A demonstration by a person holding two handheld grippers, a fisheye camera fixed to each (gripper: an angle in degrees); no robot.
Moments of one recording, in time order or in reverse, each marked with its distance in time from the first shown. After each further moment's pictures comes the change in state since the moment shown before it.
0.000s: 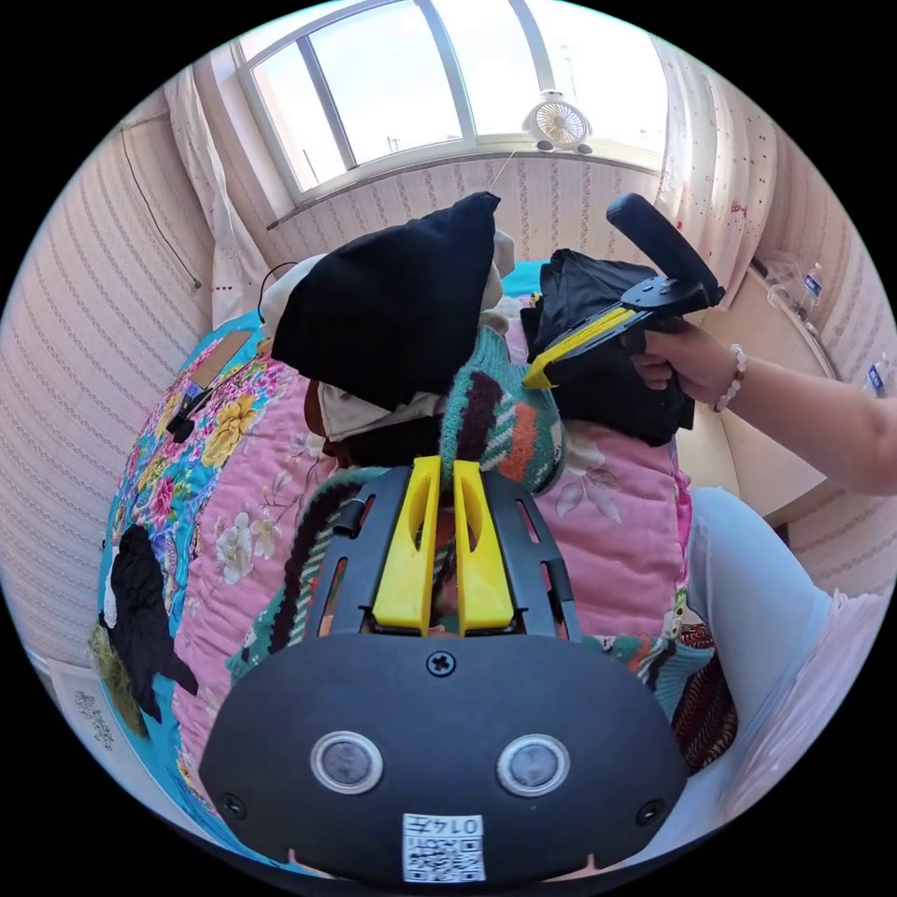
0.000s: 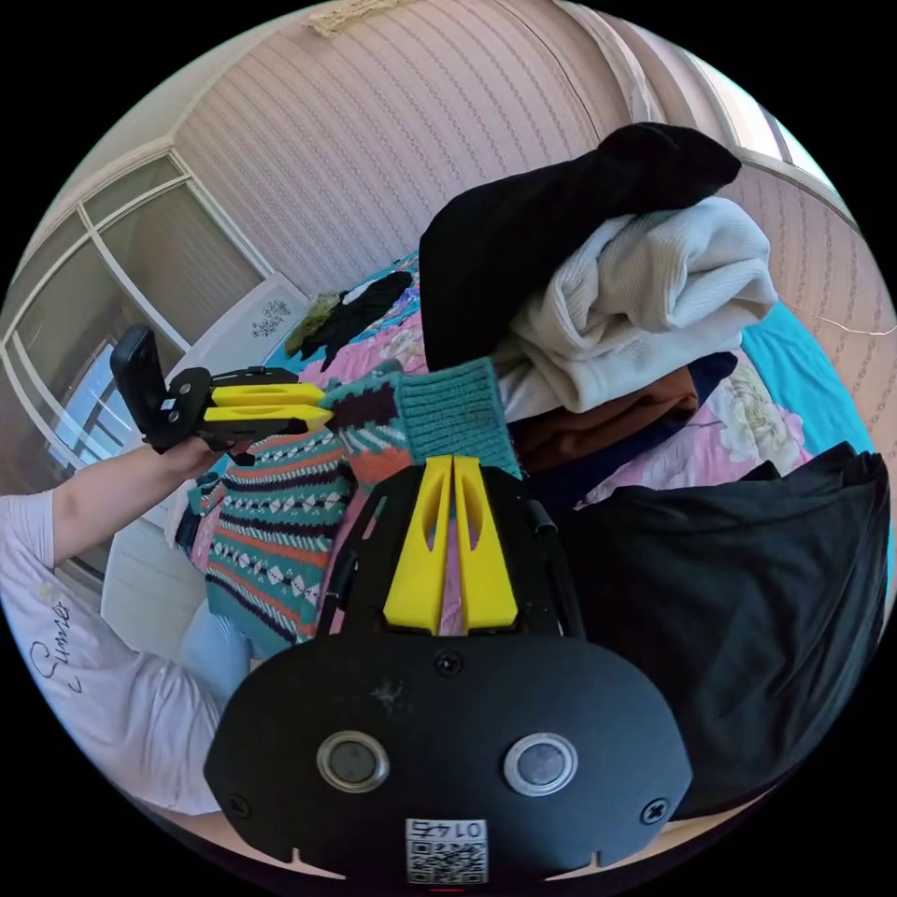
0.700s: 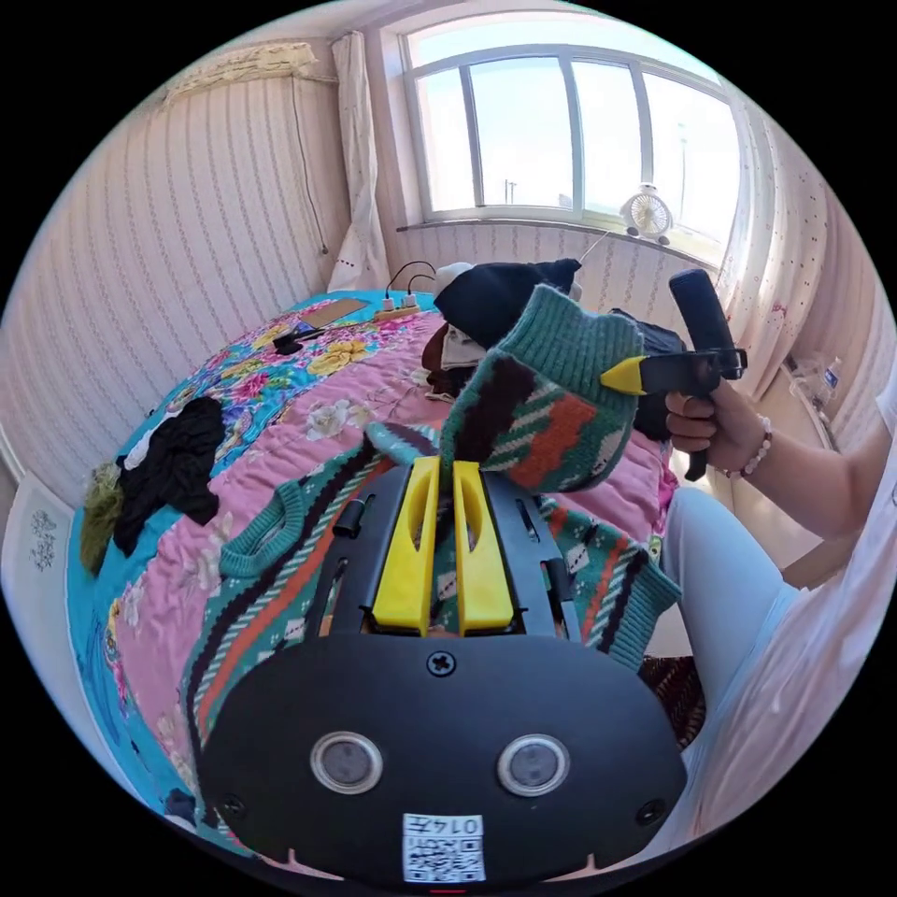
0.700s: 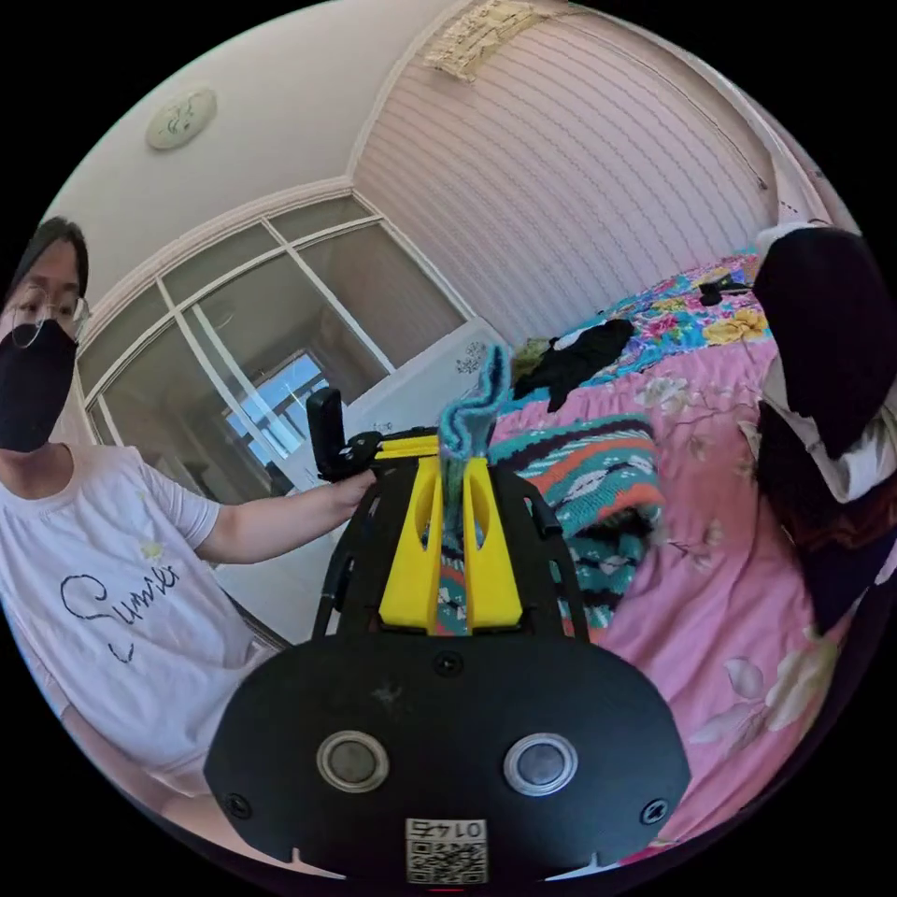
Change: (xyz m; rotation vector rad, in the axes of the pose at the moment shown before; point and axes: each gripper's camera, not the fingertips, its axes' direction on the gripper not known) left arm -0.058 0.263 -0.145 0.125 -0.154 -0.385; right arm -0.276 0.019 0.122 0.083 -0.536 -0.340
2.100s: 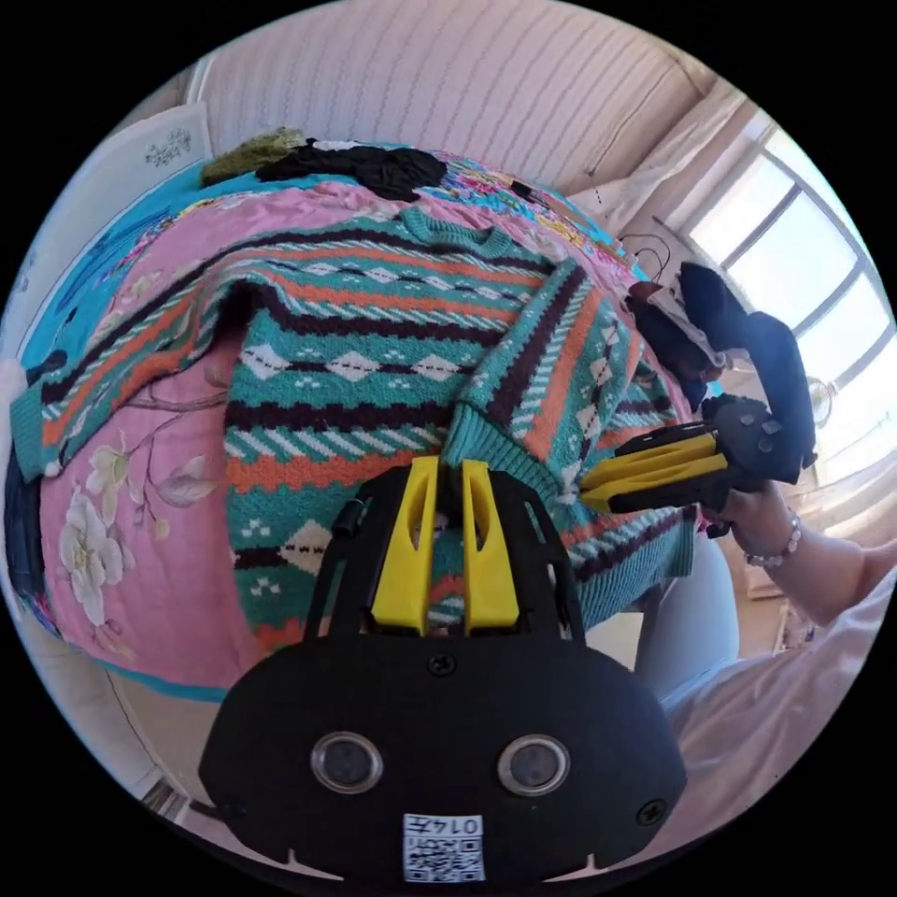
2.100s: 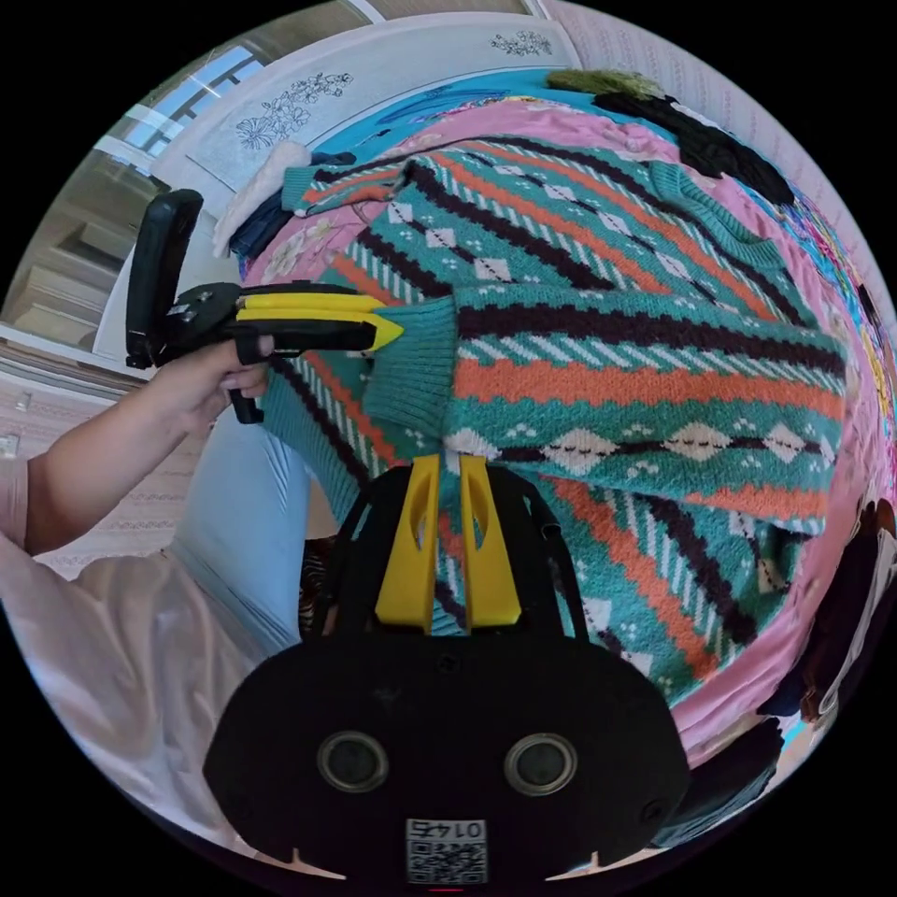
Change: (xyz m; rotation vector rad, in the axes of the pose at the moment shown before) left arm -0.207 0.412 -0.115 -0.112 -0.081 -0.851; right arm -0.152 0.006 0.570 -0.958 0.260 -0.105
